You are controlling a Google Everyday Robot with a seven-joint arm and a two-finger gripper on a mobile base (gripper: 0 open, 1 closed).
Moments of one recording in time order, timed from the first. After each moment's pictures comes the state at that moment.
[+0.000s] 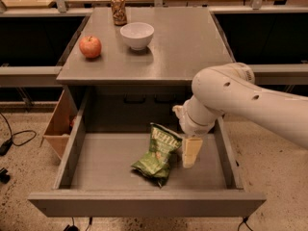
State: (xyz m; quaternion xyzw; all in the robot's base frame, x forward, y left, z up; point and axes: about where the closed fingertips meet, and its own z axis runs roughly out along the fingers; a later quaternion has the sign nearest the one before) arm 0.527 -0.088 0.713 -0.74 0.65 0.00 0.16
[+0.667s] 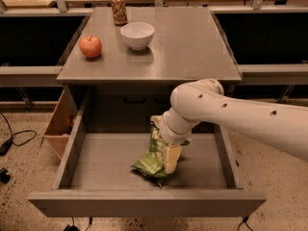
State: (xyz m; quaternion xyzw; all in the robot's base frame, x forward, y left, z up) arm 0.535 -0.026 0.659 -0.78 0.59 0.03 0.18
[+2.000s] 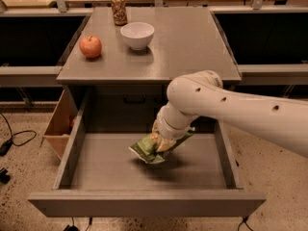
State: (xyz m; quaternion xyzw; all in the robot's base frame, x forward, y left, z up) arm 0.532 -0.016 0.681 -0.79 0.59 0.03 0.18
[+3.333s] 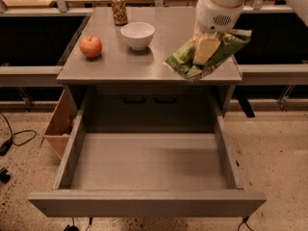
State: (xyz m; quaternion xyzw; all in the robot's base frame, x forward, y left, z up) arm 0.601 -0.121 0.957 -0.69 0.70 -0.05 0.15
